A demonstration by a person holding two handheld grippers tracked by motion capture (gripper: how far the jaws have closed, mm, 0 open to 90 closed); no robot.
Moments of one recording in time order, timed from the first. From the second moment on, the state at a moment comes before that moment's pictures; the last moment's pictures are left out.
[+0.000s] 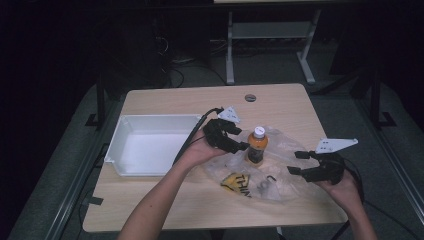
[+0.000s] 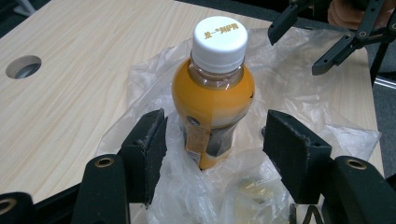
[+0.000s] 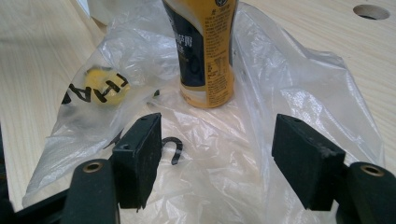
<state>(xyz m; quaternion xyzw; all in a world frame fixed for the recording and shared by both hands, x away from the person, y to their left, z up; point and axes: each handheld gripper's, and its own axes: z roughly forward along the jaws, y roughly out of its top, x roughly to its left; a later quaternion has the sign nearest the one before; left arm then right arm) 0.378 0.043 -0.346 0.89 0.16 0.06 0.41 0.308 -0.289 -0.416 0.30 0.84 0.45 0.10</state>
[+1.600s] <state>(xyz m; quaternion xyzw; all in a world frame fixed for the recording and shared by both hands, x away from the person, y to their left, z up) 0.410 -0.003 -0.332 0.92 0.10 0.03 0.39 0.304 -0.295 -0.415 0.32 0.83 0.45 0.11</state>
